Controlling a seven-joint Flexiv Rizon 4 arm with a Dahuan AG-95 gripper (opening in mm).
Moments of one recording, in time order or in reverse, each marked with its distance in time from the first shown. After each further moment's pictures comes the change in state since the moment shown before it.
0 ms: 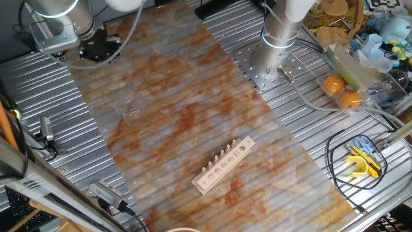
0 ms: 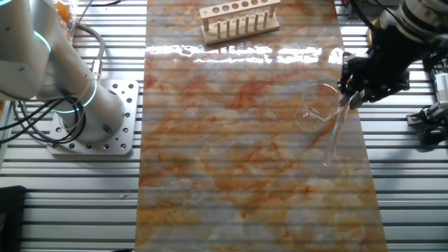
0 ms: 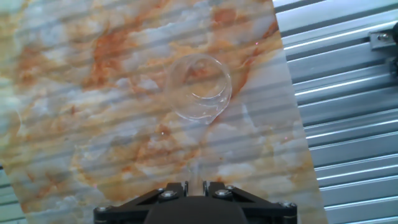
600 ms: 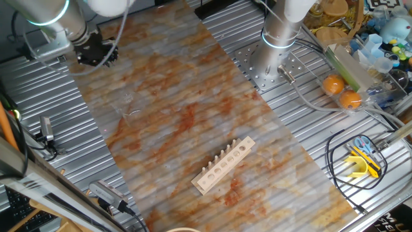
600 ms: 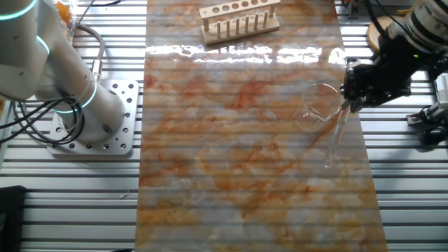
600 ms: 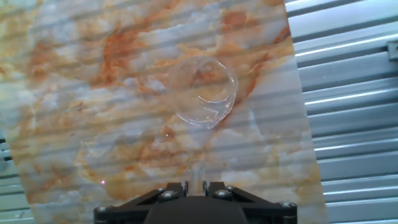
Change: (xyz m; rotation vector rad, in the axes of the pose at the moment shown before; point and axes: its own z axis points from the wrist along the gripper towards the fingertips) arm -0.004 -0.007 0.005 -0.041 -0.009 -0.074
